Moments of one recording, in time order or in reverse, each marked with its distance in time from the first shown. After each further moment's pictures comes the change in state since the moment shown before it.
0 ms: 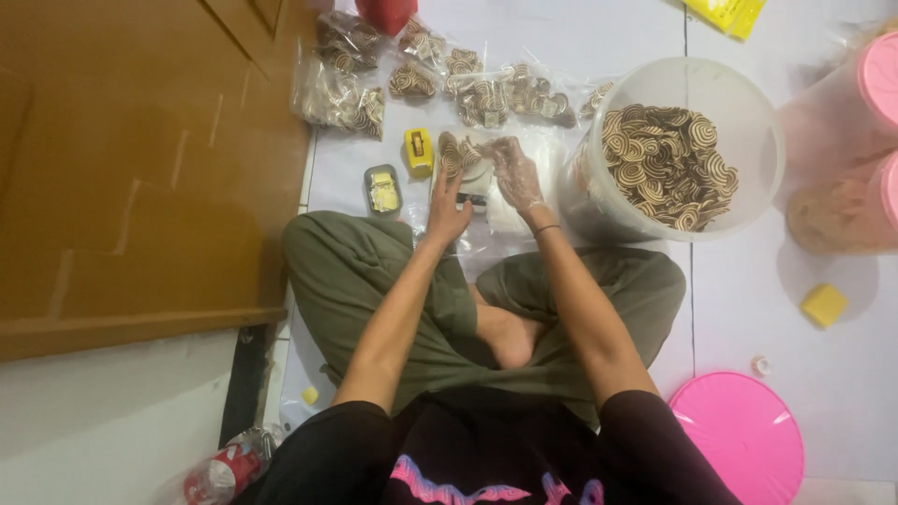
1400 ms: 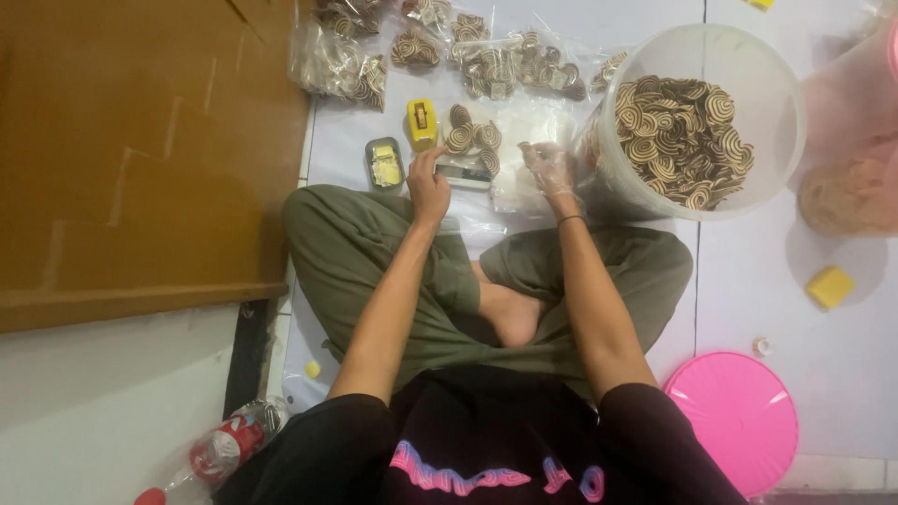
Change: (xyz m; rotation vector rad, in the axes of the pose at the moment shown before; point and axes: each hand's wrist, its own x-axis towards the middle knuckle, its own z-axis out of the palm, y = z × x) left_hand -0.006 -0.025 -0.014 -0.042 0.400 0.125; right_hand -0.020 0.122 -0.003 0.048 0.101 0.563
